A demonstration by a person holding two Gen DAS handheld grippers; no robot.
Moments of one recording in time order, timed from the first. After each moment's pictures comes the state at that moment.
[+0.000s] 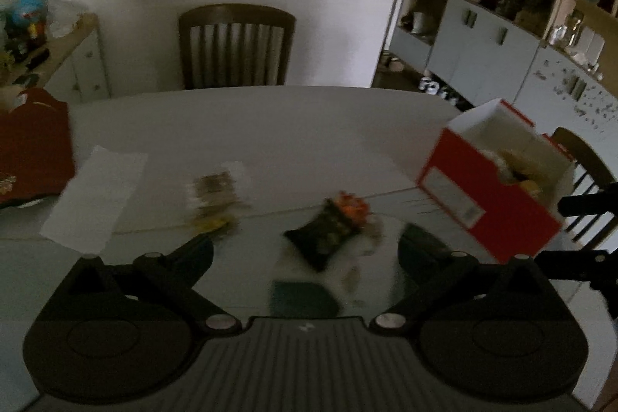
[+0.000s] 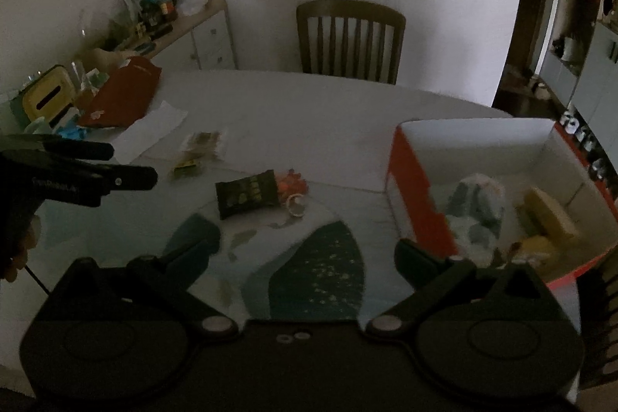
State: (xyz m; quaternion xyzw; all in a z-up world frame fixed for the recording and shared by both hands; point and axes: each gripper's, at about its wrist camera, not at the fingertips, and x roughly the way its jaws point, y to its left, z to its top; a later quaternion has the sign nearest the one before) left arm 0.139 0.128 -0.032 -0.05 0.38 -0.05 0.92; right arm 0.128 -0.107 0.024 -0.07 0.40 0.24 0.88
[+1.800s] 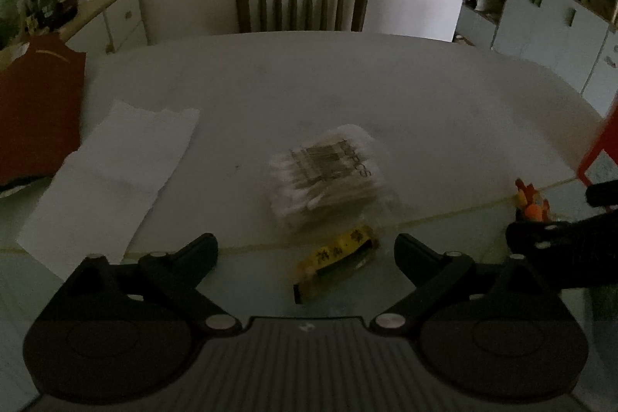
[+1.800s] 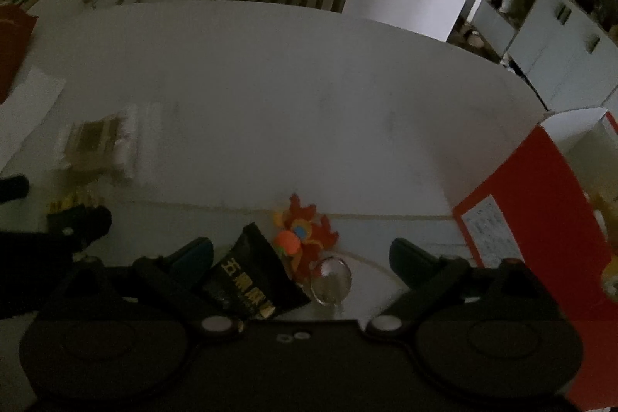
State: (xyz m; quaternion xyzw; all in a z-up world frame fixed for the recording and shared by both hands) left arm 0.230 0.192 -0.148 -0.03 0.41 0.03 0.91; right arm 0.246 0.037 -0.099 -0.12 0.48 0.07 0.87
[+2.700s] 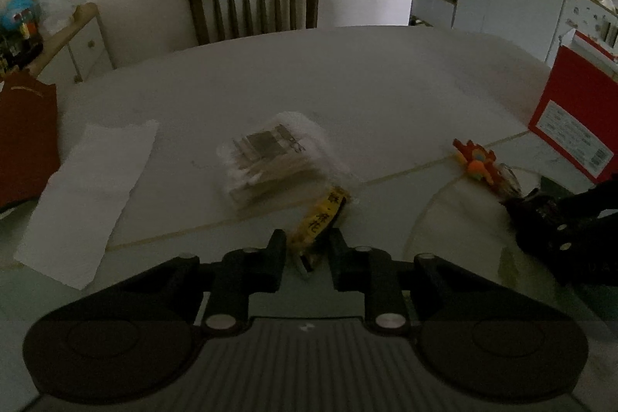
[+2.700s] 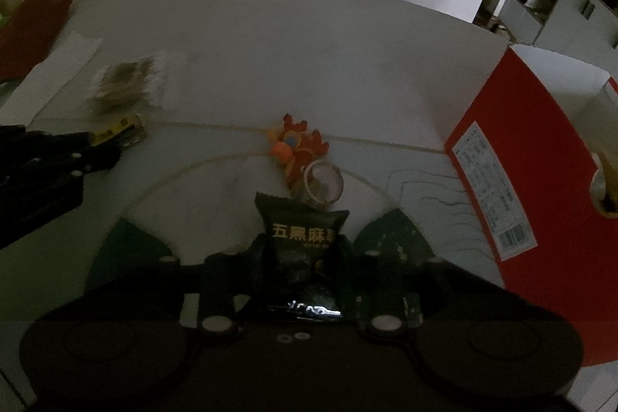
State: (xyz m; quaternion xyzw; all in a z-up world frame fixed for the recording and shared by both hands) left arm 0.205 0.167 -0.140 0.02 0.41 -0.02 0.91; right arm 0.207 0.001 -0.099 -0.11 0.49 0.13 0.85
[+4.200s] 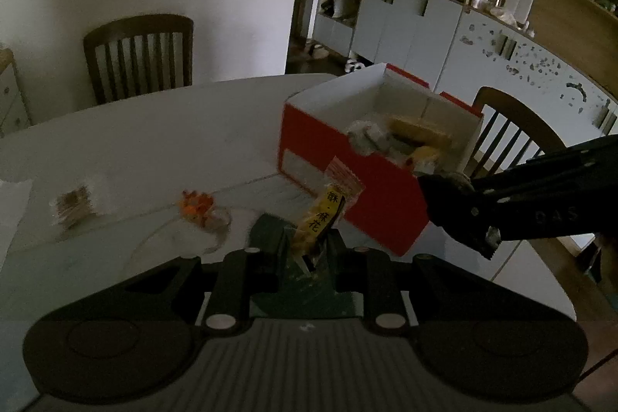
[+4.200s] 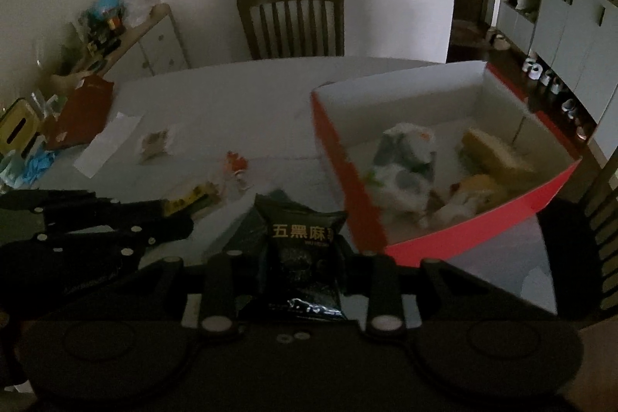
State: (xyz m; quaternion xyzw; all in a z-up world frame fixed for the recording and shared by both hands) left arm 0.121 -0.019 -0.025 -0.01 0.37 -0.16 0.92; right arm 0.121 -0.184 0.027 -0.01 0.44 0.17 0.88
